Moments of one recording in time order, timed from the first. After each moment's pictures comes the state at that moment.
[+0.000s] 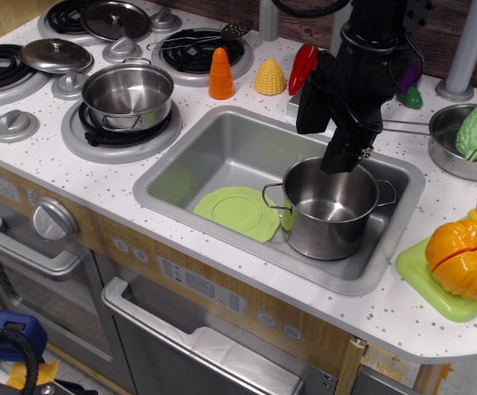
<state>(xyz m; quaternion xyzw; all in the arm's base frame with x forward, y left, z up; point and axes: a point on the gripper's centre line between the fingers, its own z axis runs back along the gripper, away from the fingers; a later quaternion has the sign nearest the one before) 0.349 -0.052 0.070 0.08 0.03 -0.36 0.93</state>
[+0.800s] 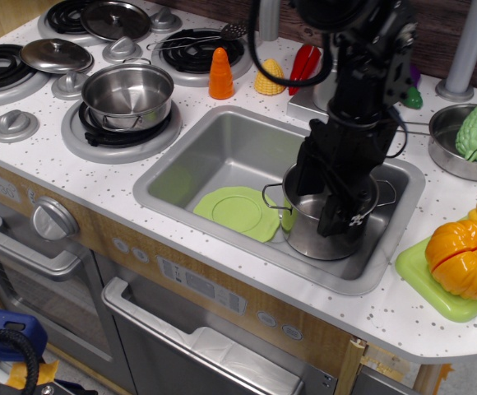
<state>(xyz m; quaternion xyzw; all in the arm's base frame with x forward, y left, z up) 0.327 -0.064 0.013 0.03 0.00 -0.38 0.93</state>
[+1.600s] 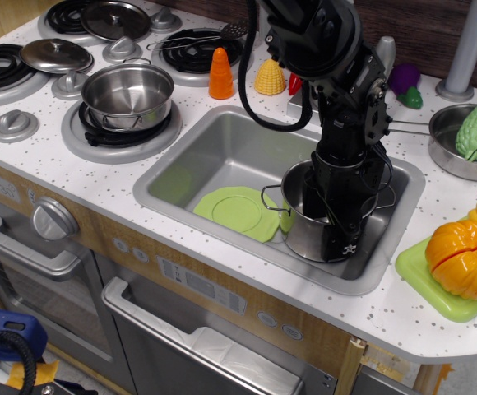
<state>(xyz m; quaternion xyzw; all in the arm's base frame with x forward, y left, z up) 0.338 -0.068 -0.027 0.02 -0.05 -0.41 0.91</state>
